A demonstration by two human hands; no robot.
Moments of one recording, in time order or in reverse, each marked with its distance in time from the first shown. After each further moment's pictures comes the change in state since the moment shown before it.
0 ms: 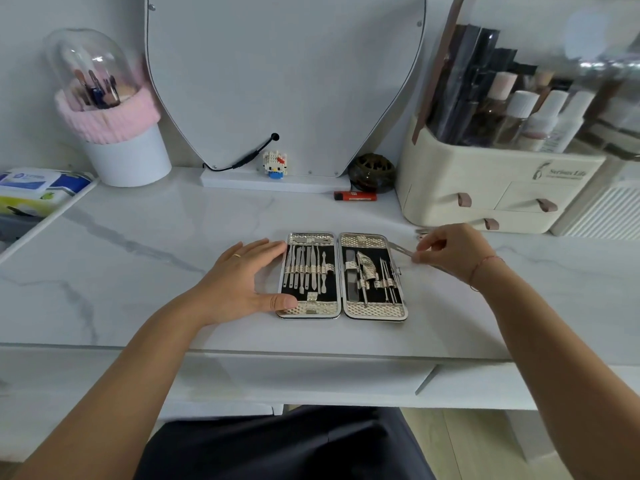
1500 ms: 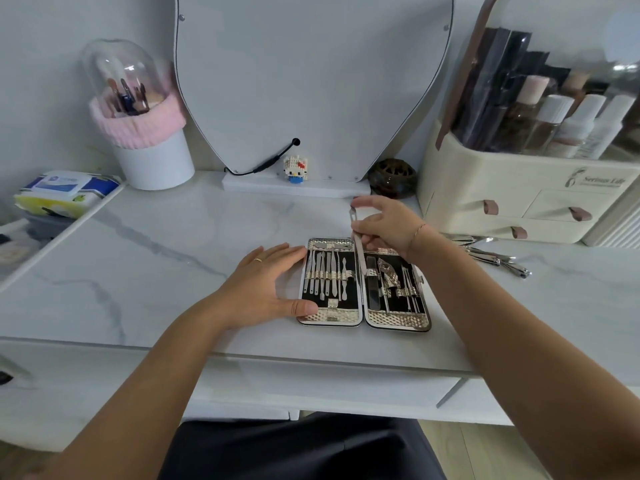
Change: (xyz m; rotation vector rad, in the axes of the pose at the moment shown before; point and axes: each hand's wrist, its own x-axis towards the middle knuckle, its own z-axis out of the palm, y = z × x) left_hand 0.000 0.002 -0.001 0.004 -0.020 -0.011; right_hand 0.039 -0.100 0.043 0.724 -0.357 -0.003
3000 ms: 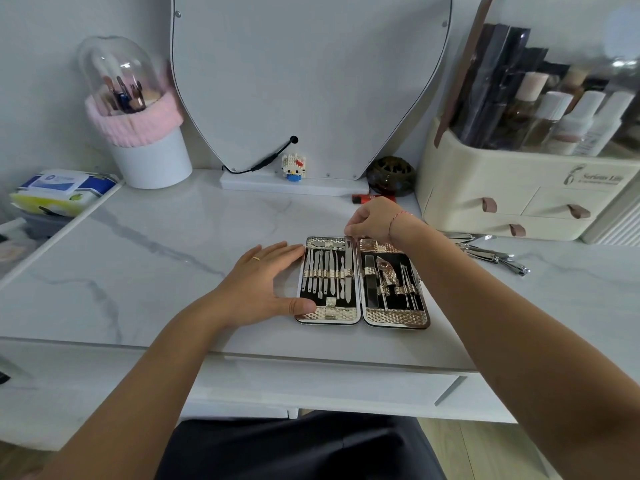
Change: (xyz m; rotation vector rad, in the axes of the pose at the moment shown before) left_hand -0.001 0.003 -0.002 0.018 0.003 -0.008; right_hand 0.026 0.000 0.004 -0.616 0.004 -0.023
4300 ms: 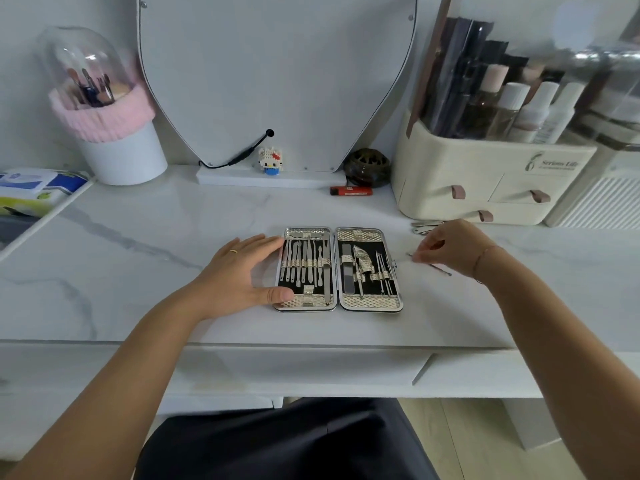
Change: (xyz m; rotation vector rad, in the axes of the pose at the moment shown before) left_hand -0.001 -0.003 0.002 -0.012 0.018 0.008; right_hand -0.099 0.093 -0.050 -0.166 0.173 0.096
